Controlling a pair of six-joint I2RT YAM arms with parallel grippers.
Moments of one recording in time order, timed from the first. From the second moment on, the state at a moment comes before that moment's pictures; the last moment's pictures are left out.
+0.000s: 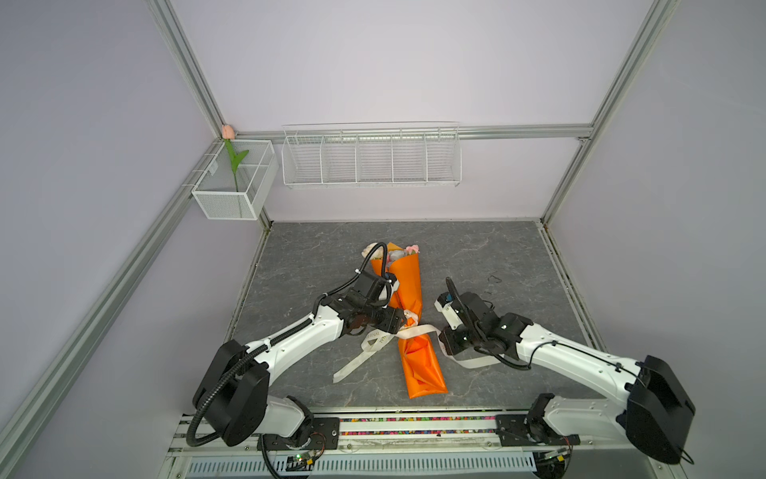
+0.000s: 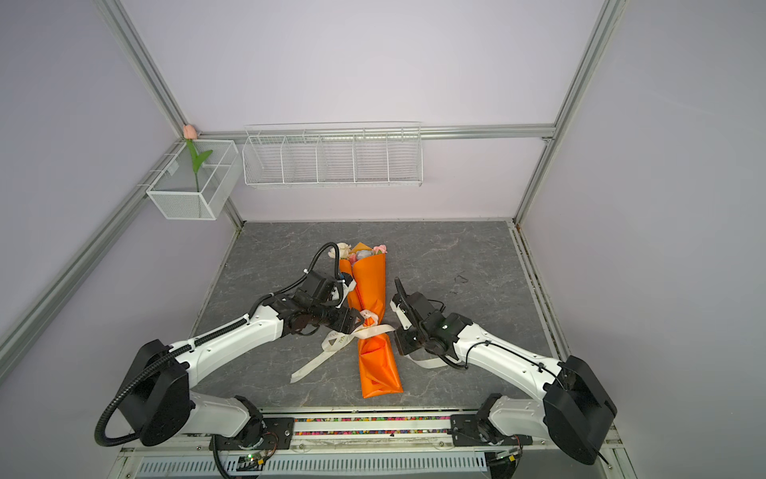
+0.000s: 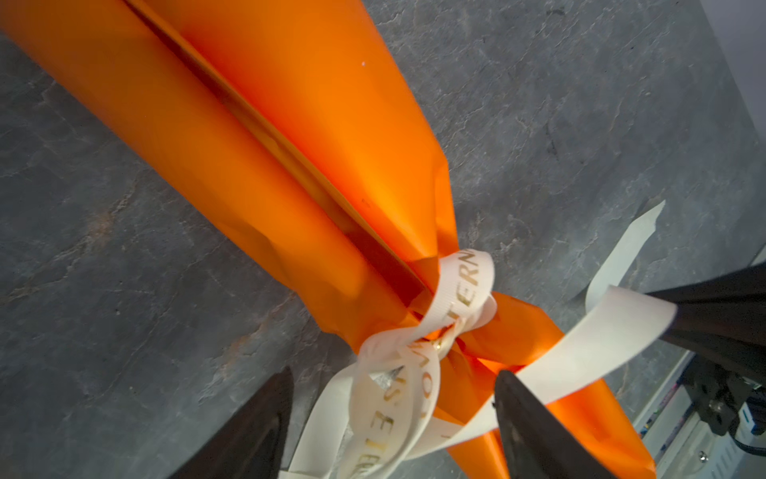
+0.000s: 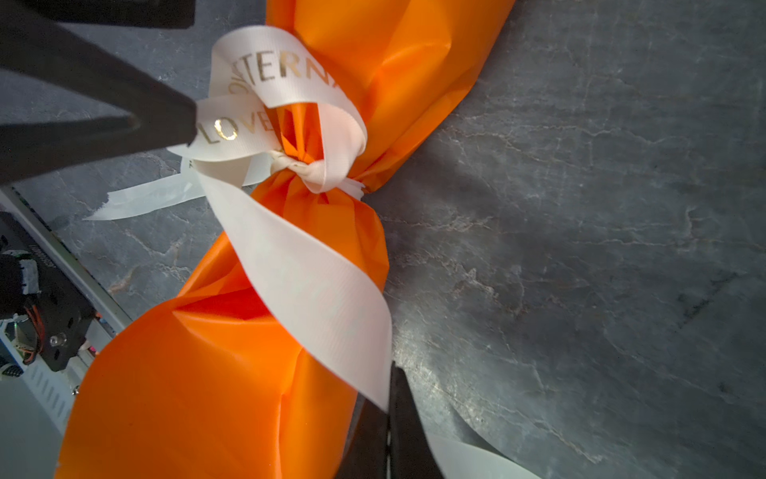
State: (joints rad) left arm -0.69 1.44 0.94 -0.46 0.22 -0.21; right arm 0.80 1.25 0.76 -0.51 -0.12 0.36
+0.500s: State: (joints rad) left arm -0.68 1.63 1.09 -0.56 0.36 -0.06; right arm 0.80 1.26 0.81 -0.51 -0.19 0.37
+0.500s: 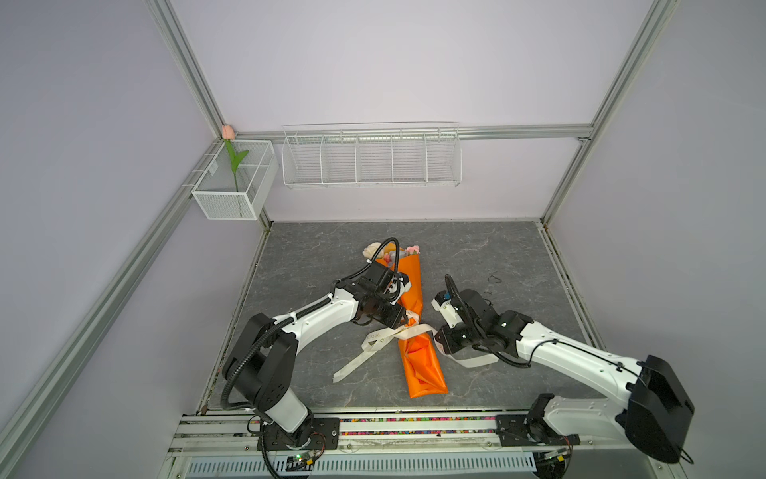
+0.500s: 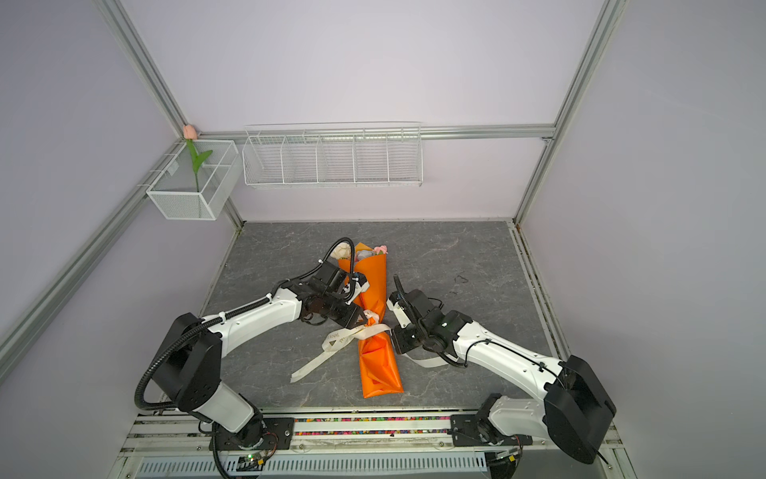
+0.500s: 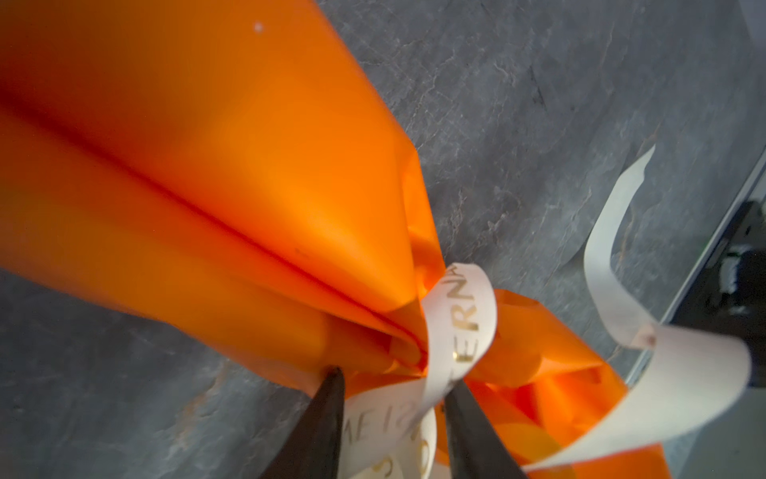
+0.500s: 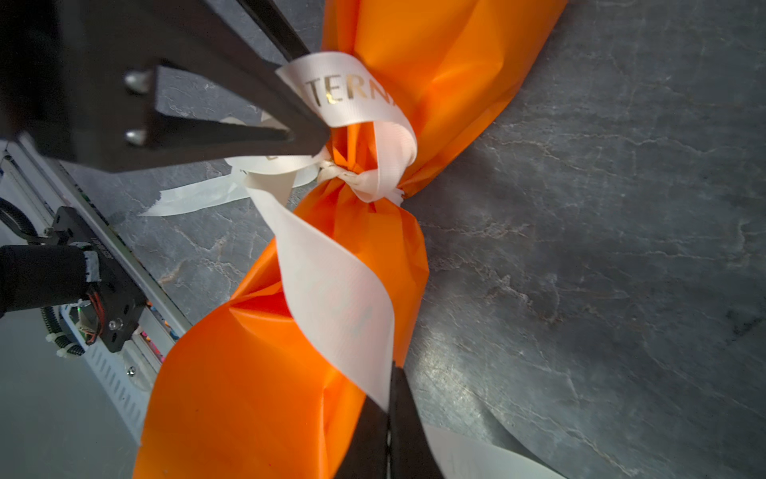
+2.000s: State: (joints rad) left arm -0.68 1.50 0.98 -0.52 0.79 -0.21; right arm 0.73 1.51 0.86 -0.23 -0.44 0.65
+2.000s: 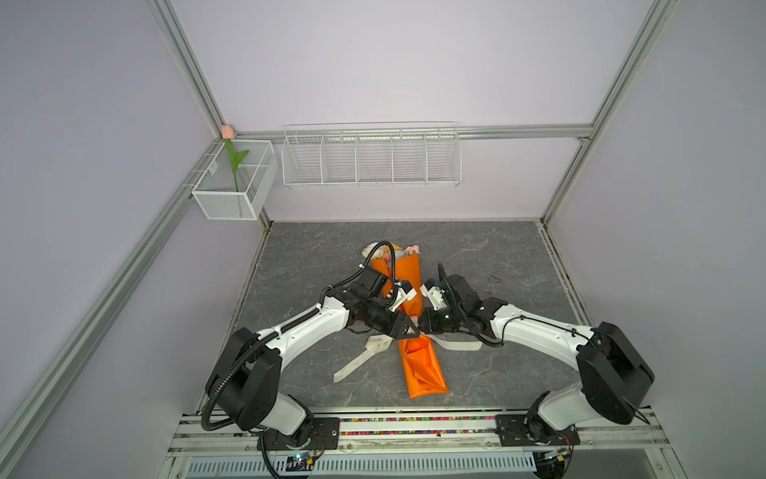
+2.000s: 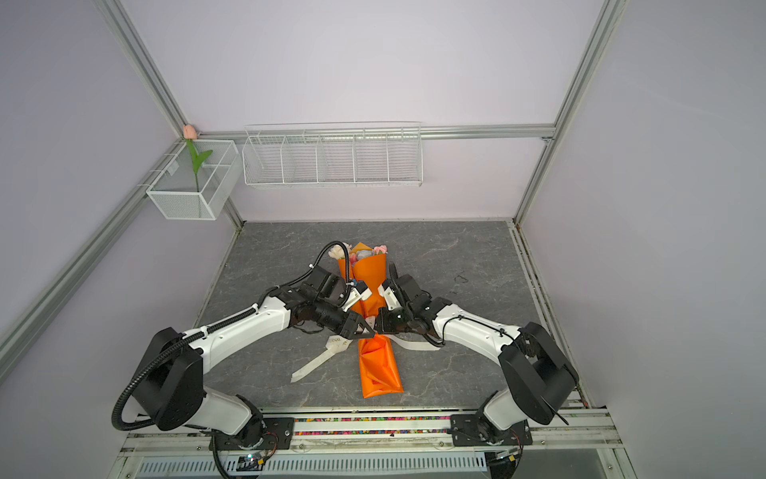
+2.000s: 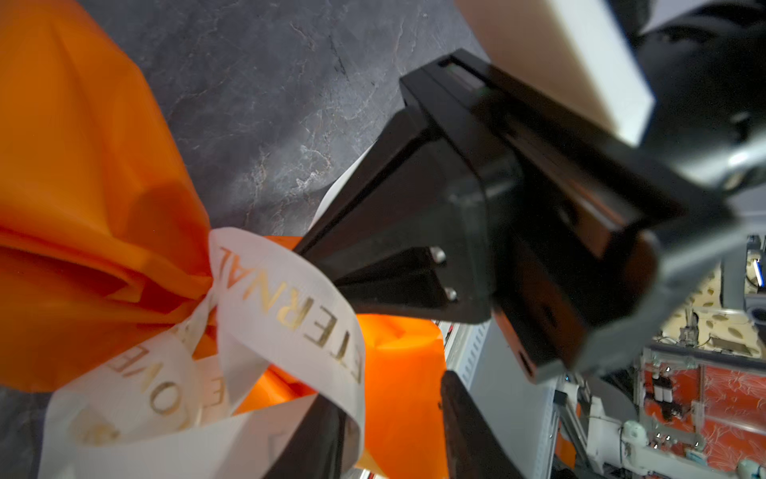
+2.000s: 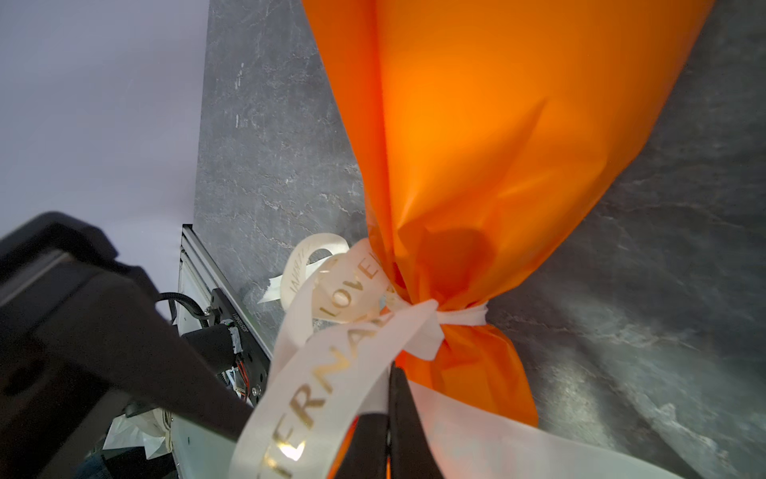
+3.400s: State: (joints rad) left arm -0.66 1.54 1.03 -0.69 0.75 -0.24; right arm 0.72 1.51 0.77 -0.05 -0.51 0.67
